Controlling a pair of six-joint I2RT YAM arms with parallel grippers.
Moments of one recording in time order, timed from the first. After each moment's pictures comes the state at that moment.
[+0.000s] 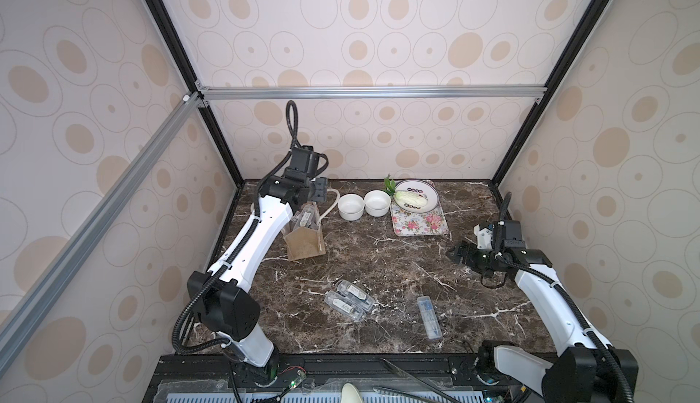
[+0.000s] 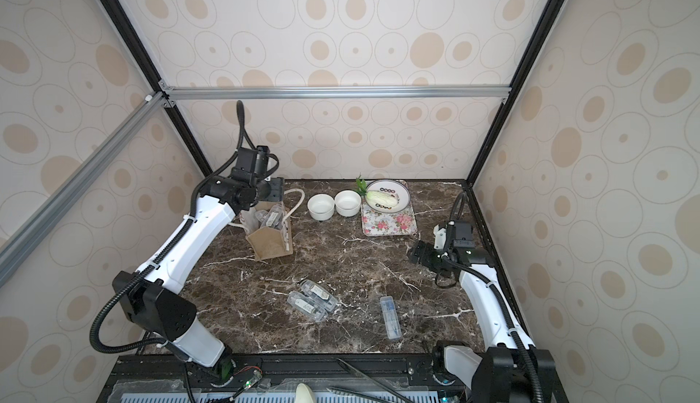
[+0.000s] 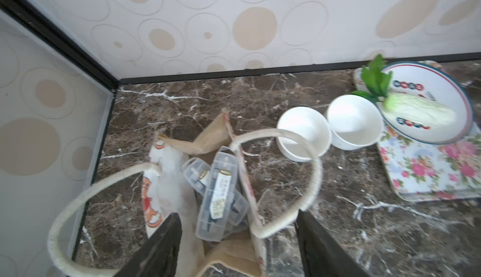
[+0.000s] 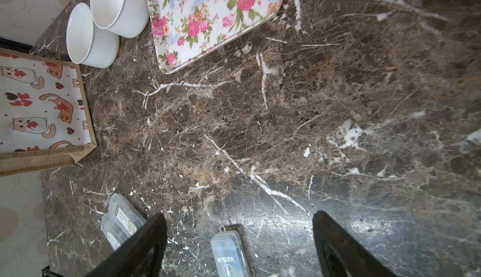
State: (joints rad) left arm -0.41 1.62 1.73 -0.85 -0.30 -0.22; right arm -0.06 1.12 0.84 -0.74 -0.34 0.35
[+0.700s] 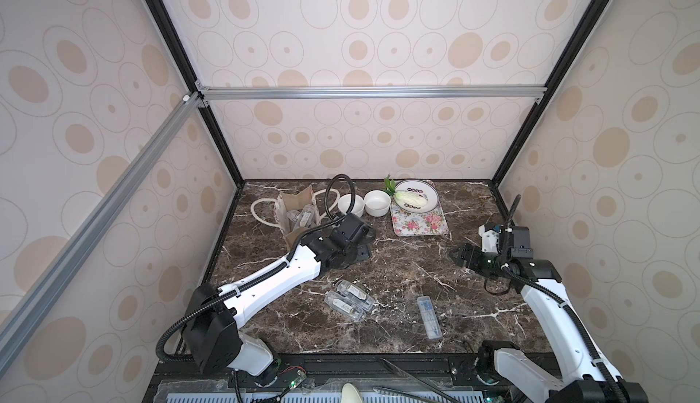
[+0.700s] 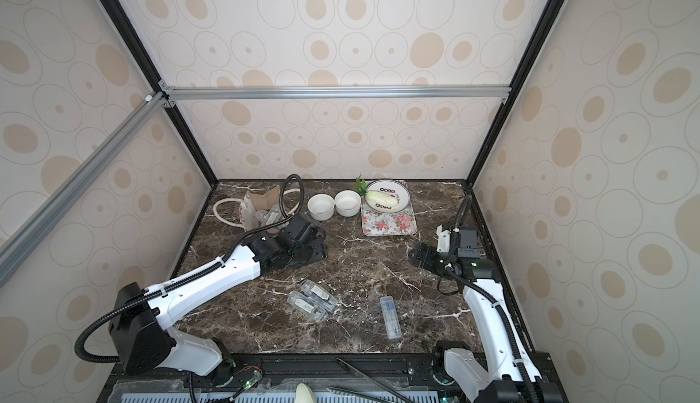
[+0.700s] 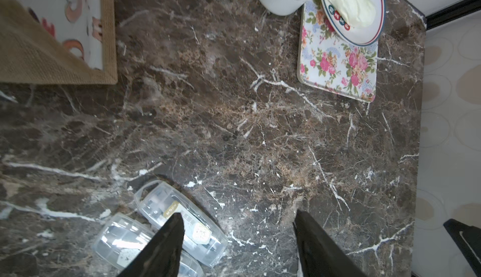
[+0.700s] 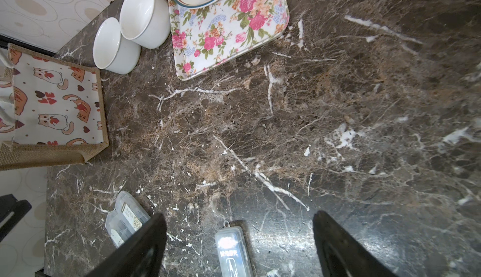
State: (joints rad) left arm -0.81 1.44 1.19 -0.70 -0.19 -1.07; right arm -0.06 0.99 0.81 -0.75 -0.33 0.34
